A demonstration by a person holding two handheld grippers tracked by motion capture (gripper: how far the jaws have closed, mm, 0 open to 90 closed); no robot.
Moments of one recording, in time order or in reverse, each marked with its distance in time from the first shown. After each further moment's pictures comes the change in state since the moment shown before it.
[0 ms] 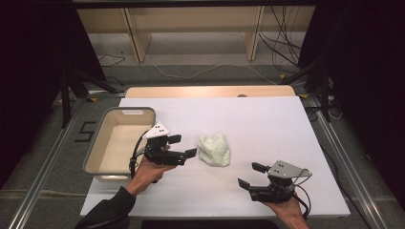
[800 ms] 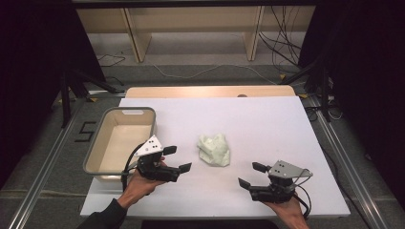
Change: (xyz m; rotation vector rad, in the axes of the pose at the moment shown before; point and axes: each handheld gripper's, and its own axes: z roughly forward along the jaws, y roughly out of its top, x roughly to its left) left arm -0.011 -0.028 -0.024 -0.011 -0.029 0.075; right arm -0.001 -0.001 -0.001 -0.004 -0.004 0.001
